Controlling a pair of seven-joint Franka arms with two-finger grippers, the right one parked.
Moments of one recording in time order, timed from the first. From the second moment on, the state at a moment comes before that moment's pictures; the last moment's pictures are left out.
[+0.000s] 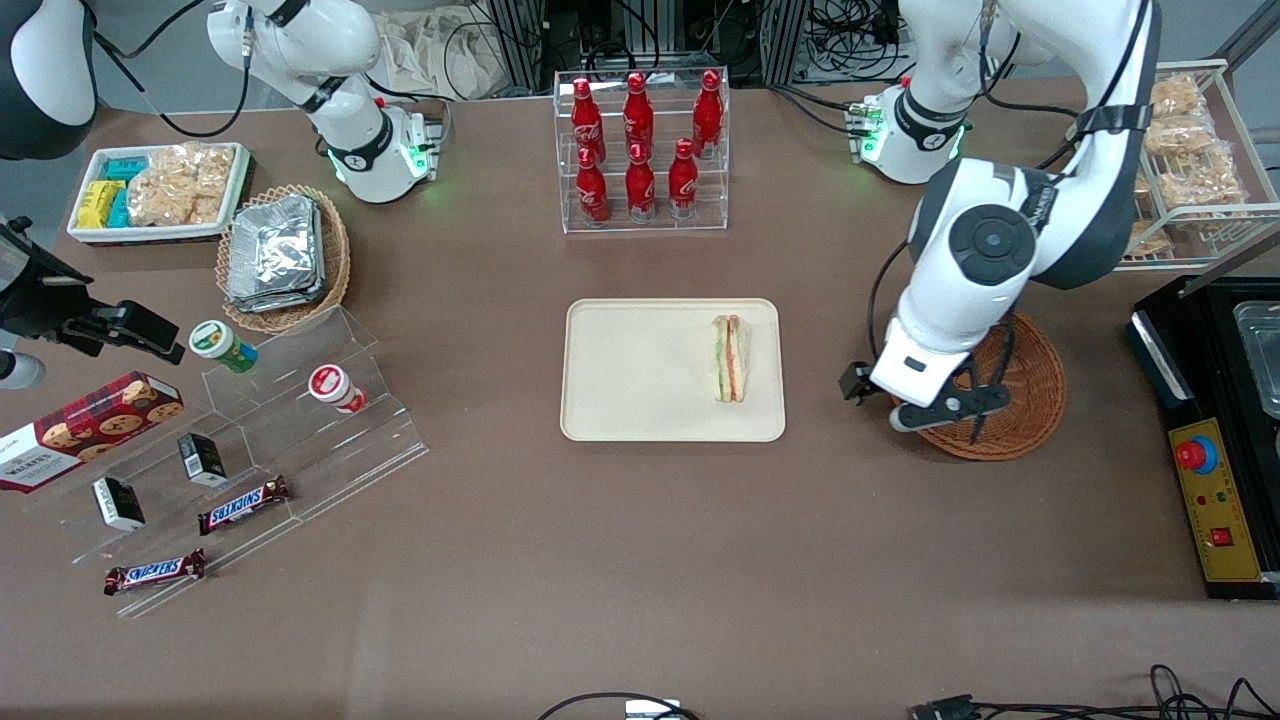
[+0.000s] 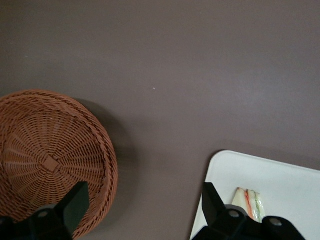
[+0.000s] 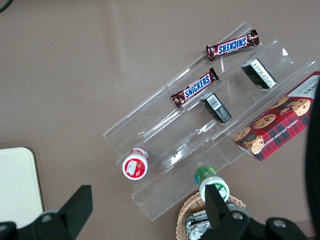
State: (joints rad) arm -0.55 0.18 0.22 -1.91 0.04 2.11 -0.56
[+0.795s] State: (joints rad) arm -0.42 0.11 0.23 -1.84 0.04 2.00 -0.48
